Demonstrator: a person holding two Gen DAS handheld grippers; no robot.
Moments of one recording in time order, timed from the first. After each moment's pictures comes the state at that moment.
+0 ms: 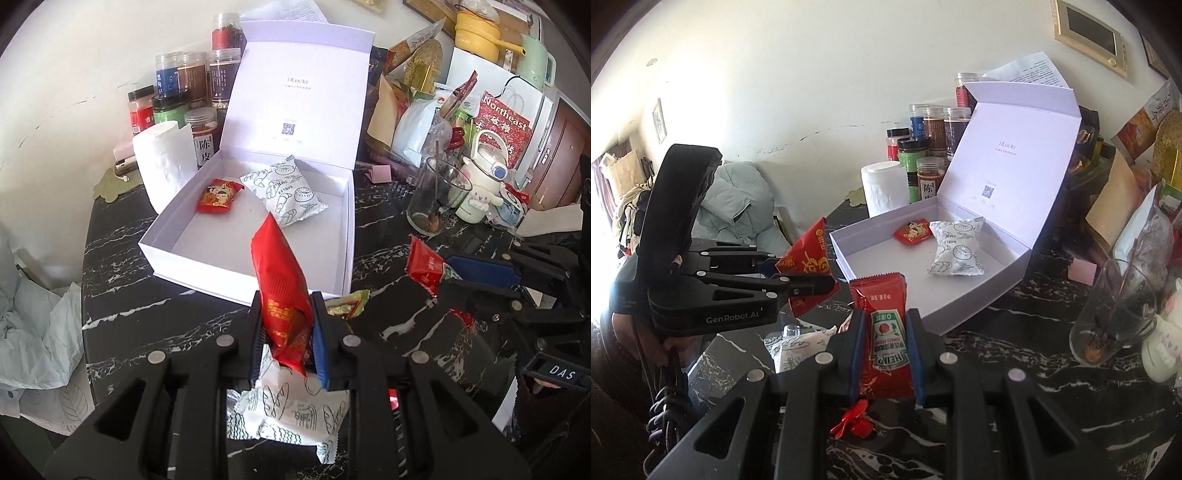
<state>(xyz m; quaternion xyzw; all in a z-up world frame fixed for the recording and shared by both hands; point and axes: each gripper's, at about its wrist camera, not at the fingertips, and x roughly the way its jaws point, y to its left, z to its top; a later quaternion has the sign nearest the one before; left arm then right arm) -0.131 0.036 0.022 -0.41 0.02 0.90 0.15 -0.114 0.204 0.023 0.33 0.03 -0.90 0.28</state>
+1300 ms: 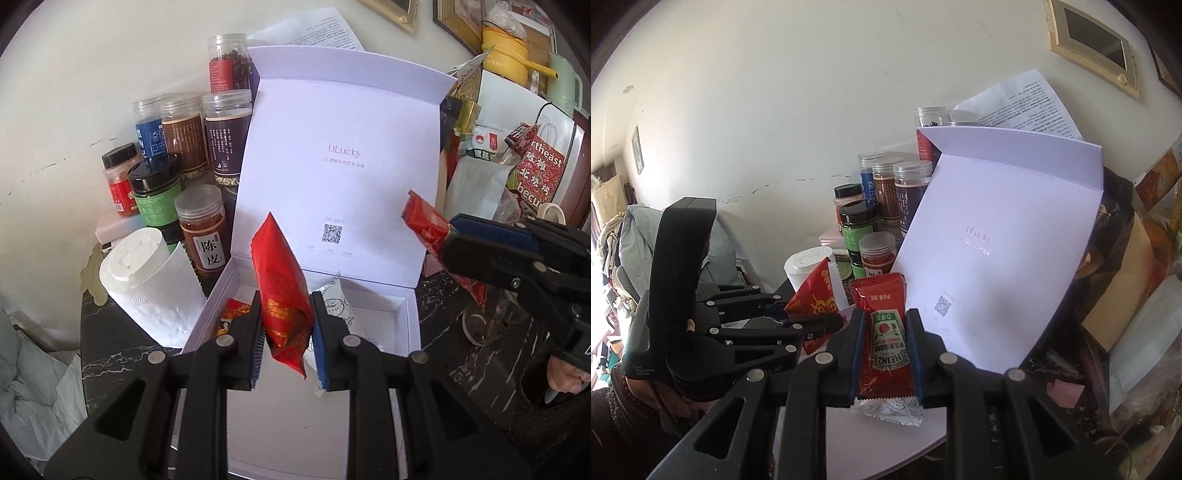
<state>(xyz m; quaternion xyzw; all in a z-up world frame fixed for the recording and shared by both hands) -0.304 0.045 0.043 -0.37 0.04 0.92 0.14 -0.295 0.215 0.059 0.28 0.01 -0.92 0.27</state>
